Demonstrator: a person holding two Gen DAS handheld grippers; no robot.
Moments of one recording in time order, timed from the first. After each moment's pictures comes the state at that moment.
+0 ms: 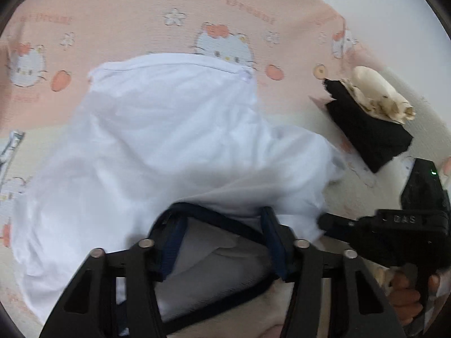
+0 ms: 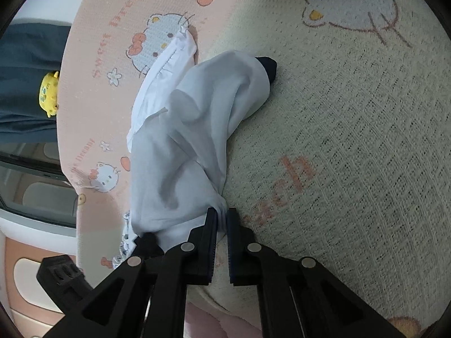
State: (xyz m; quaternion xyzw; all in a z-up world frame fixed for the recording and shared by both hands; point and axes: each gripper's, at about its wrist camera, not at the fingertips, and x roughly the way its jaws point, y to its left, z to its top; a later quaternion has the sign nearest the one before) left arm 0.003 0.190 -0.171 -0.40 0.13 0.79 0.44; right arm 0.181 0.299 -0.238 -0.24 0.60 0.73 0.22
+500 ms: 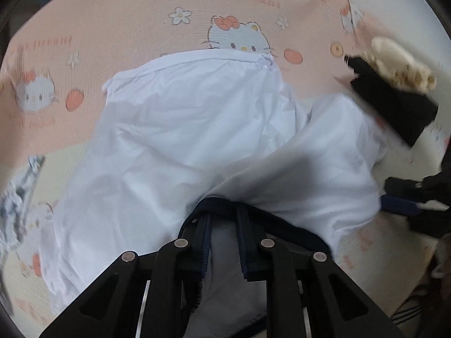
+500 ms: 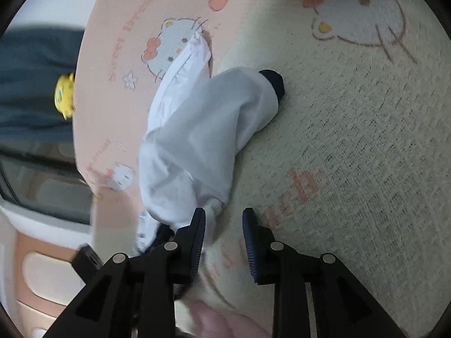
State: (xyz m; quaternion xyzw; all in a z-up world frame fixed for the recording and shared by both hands) left arm -0.018 0.183 -0.181 -0.38 0.18 0.81 0.42; right arm 0.190 0.311 -0.241 -0.19 0.63 0.74 0.17
